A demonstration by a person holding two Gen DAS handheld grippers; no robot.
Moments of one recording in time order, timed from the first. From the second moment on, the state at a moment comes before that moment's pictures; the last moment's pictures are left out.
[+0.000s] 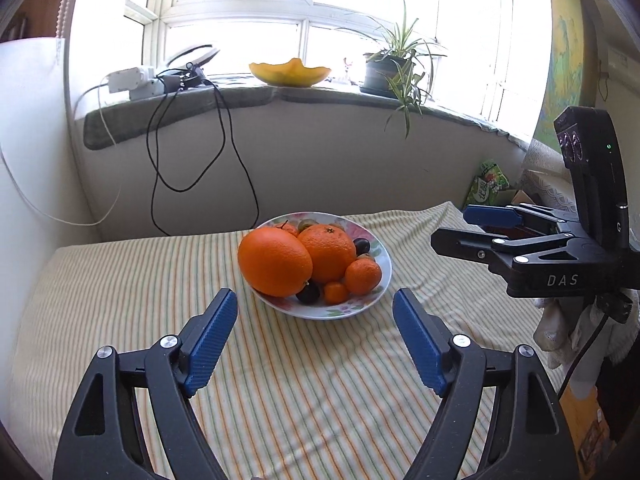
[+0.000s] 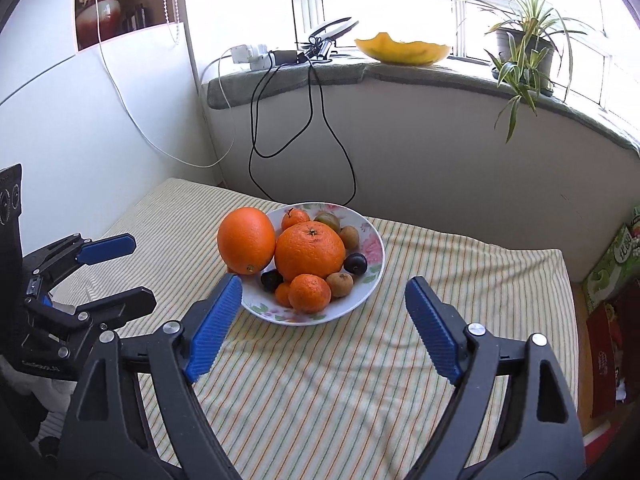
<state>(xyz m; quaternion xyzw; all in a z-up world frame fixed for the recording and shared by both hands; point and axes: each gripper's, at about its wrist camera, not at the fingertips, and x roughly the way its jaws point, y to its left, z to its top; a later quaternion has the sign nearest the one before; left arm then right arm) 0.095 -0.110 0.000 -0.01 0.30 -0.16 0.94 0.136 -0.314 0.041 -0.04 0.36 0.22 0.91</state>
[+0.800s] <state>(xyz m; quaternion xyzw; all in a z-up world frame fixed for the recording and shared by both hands) 0.080 -0.109 0.006 -0.02 0.30 -0.13 0.95 0.109 -0.330 0.043 -0.01 0.34 0.19 0.92</state>
